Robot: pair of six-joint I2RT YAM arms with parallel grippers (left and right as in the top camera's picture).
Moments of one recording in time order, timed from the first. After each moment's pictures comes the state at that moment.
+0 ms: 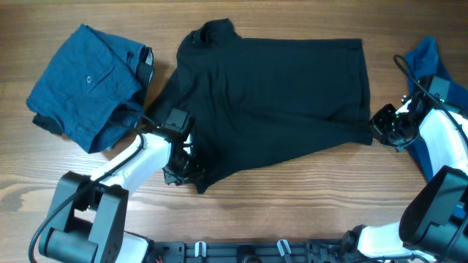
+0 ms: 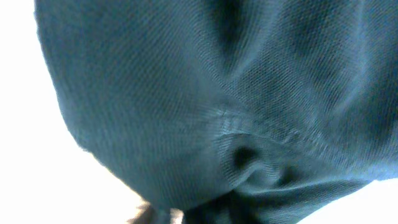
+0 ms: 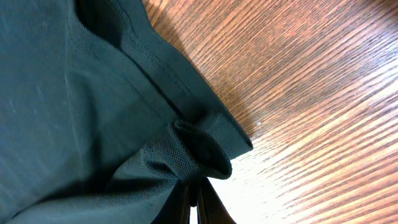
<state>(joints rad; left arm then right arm) -0.35 1.61 0.77 -0.76 0.29 -0.60 -0.40 1.64 1.05 -0.83 -0.20 0.44</state>
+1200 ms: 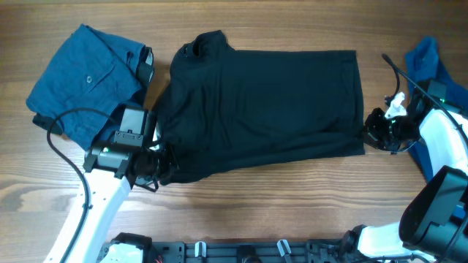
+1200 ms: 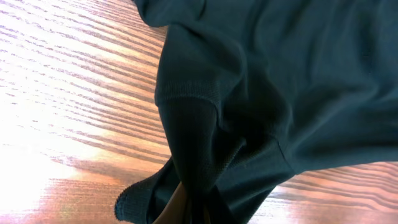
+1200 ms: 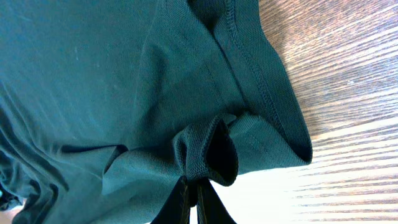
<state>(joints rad) -0.20 1.15 0.85 -1.04 0.18 -0.58 -0.40 1.64 1.05 -0.94 -0.43 0.18</state>
